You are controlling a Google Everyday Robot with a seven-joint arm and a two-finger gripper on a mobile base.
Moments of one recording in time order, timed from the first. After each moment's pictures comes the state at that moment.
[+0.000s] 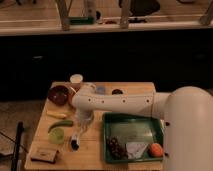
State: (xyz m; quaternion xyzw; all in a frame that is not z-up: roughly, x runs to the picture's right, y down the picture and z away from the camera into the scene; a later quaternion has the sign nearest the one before) arm -0.119 0.221 0.780 -0.28 -0.30 -0.52 0.75
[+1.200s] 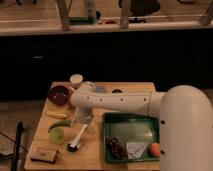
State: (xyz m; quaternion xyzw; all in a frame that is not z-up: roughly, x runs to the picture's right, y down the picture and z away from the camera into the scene) arm -0.121 0.214 0.782 -0.29 -0.30 -0.52 0.75
